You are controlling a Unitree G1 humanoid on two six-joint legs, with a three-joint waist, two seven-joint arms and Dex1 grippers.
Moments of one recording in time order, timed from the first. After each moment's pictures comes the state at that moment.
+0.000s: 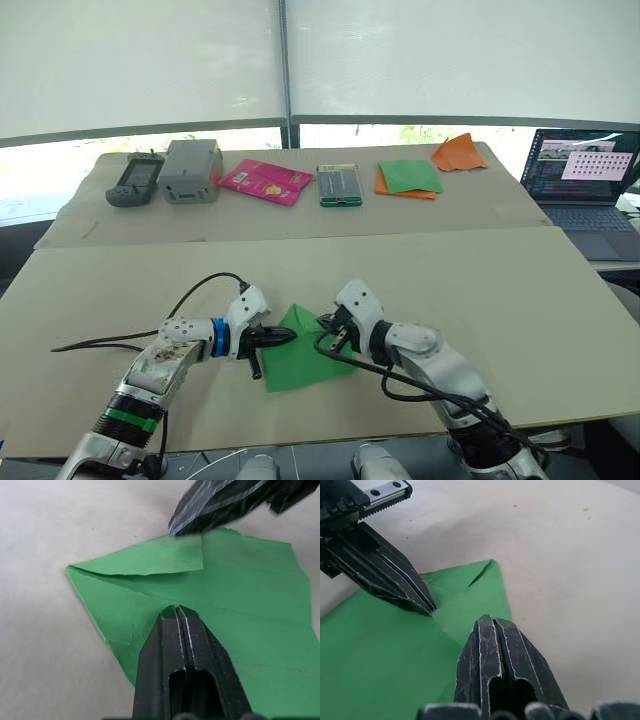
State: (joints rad) left arm -0.28 0.59 -0.22 0.05 -0.27 0.38 -1.02; right arm -0.27 -0.32 0.32 -0.37 0.06 0.78 0.57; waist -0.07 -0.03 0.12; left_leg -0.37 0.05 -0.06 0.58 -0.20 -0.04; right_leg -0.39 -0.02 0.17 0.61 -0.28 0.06
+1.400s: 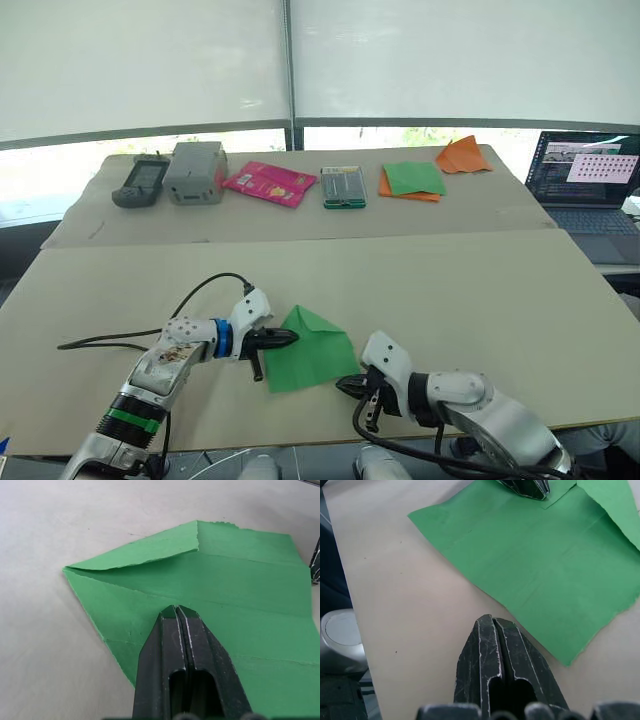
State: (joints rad) left arm -0.28 0.59 -0.22 0.04 -0.24 0.38 -1.03; right arm -0.02 -0.54 0.39 -0.62 0.25 0.84 0.65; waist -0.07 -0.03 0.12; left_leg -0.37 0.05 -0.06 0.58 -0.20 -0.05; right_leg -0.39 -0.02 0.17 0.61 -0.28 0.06
